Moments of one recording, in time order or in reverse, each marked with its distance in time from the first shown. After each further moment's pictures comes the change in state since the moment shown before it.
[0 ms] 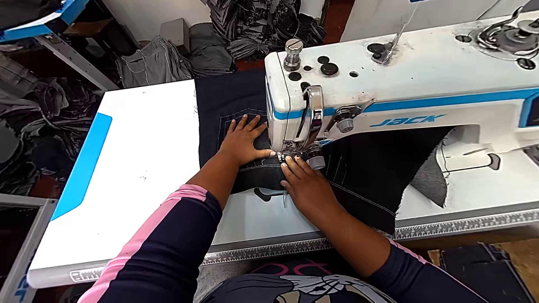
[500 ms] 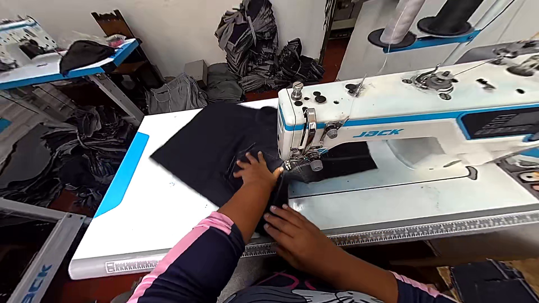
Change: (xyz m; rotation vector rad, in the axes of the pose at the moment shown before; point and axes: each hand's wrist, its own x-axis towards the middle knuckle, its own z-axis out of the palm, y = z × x) left_hand -0.051 0.070 0.000 -0.027 -0.100 -0.575; right_hand -0.064 -0.054 -0.005 0.214 0.286 -0.587
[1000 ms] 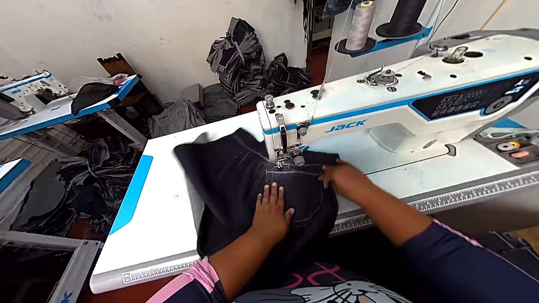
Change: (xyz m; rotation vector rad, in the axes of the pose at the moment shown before) left_hand -0.088 -0.006 0.042 0.147 -0.145 0.451; right_hand -0.028 0.115 -0.080 -0.111 -0.326 0.566
